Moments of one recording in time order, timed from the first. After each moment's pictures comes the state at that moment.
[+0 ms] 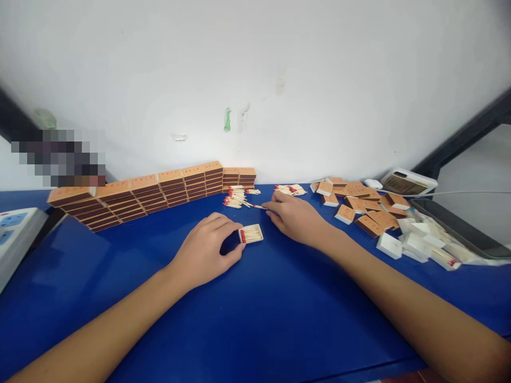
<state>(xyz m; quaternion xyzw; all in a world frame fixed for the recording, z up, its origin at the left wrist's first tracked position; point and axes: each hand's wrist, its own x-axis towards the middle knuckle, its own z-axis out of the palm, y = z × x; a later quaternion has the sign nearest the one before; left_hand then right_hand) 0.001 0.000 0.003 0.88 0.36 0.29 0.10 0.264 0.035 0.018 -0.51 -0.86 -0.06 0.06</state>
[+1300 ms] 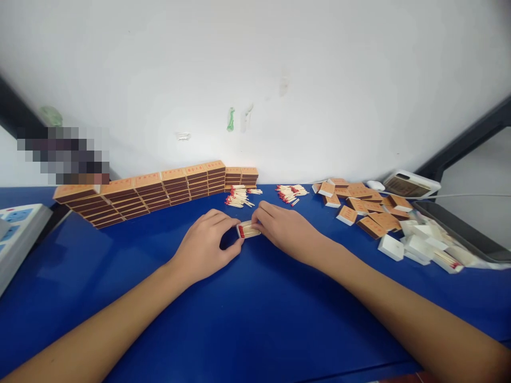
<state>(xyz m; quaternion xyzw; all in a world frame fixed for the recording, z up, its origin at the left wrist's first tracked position) 0.000 0.004 0.000 0.87 0.37 0.32 0.07 0.229 0.009 0.024 -0.42 -0.90 -0.08 0.09</state>
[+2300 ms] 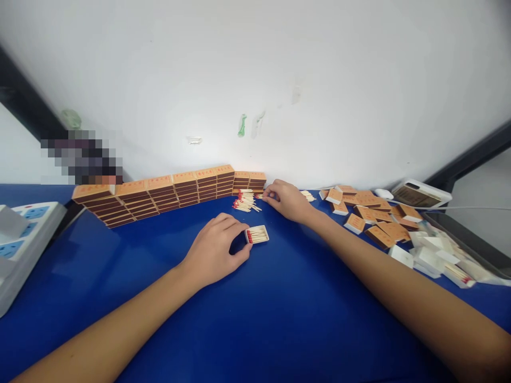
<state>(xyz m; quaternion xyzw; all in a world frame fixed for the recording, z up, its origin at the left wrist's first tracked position) -0.001 0.003 -0.001 0.87 0.38 0.32 0.09 0.257 0.116 0.003 -0.50 -0.83 0.06 0.22</state>
